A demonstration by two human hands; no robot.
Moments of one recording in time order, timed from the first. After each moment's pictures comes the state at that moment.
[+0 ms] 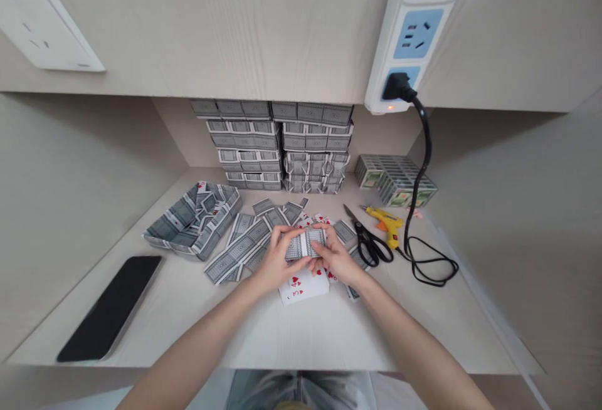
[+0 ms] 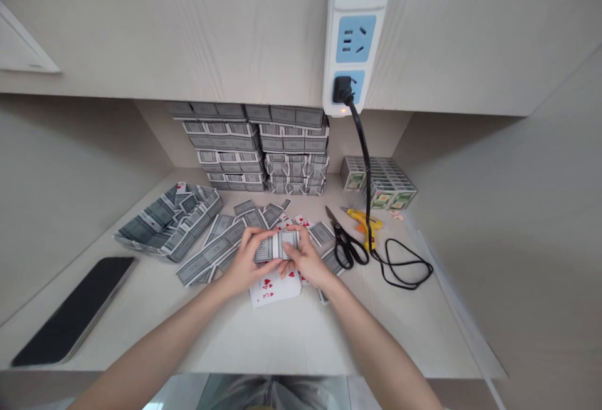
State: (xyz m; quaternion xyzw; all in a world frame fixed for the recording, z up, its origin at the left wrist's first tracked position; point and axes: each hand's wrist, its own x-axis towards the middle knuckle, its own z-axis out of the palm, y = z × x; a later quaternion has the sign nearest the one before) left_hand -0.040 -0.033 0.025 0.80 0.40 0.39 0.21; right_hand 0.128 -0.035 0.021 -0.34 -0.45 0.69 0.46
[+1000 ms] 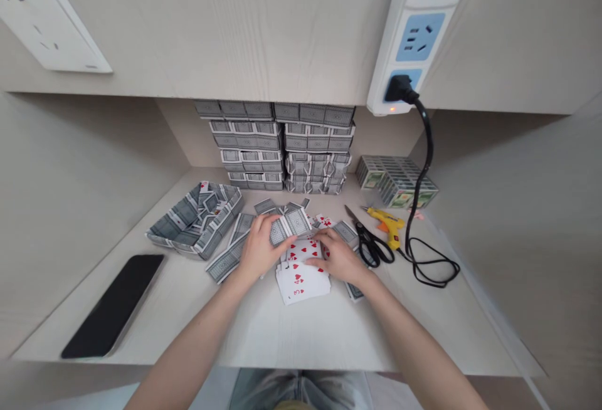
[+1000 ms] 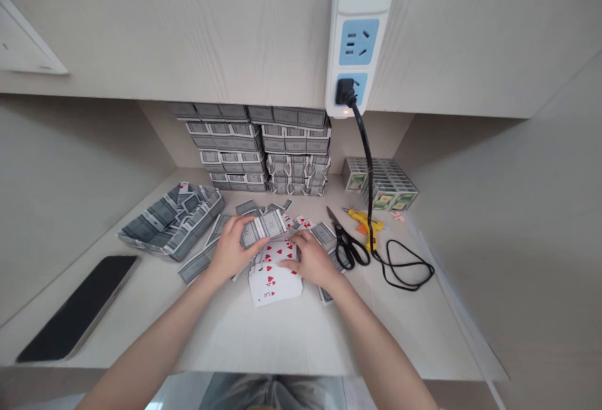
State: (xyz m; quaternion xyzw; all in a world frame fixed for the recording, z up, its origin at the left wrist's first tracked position) left_hand -0.064 -0.011 0.035 0.77 0.51 0.38 0.07; right_hand 0.151 -0.027 0.015 -0.49 -0.79 0.25 0.28
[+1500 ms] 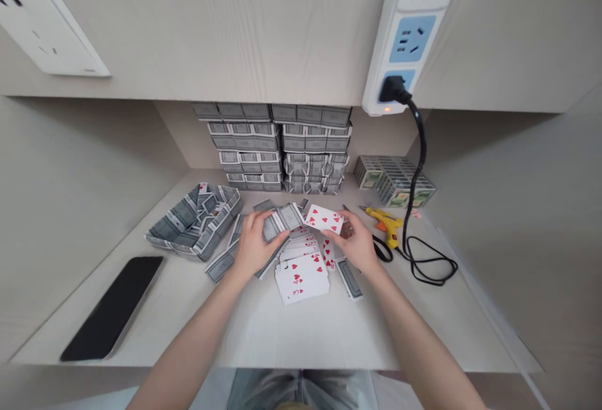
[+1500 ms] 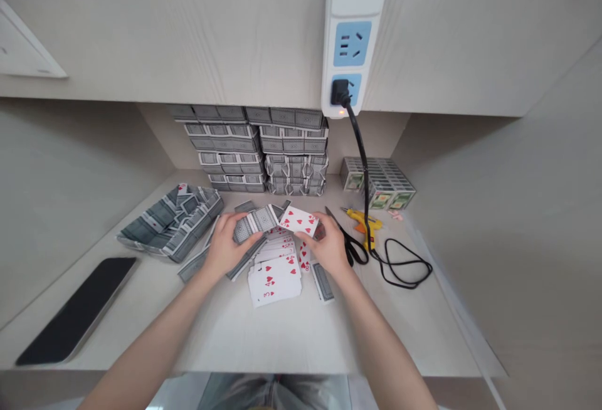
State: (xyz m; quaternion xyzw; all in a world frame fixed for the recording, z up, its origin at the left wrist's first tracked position) left_hand -0.072 -0.005 0.038 0.76 0.51 0.40 0.04; right_hand 0.170 -0.019 0.027 -0.58 -0.64 0.17 0.48
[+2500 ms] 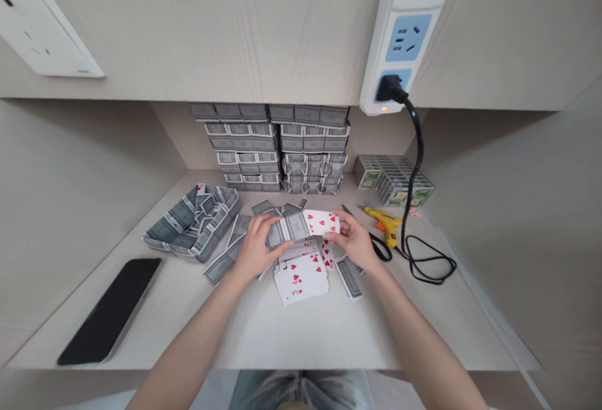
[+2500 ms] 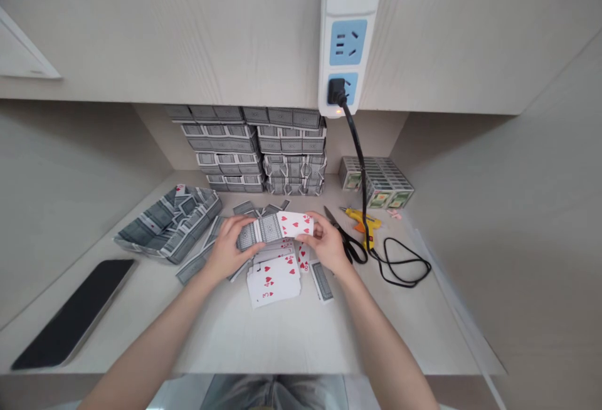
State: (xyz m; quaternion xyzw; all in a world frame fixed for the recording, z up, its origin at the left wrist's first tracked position) left_hand -0.073 -0.007 0.036 0.81 0.46 0.36 0.06; right_hand 0.168 -0.015 0.025 -0.45 -0.52 0.48 0.54
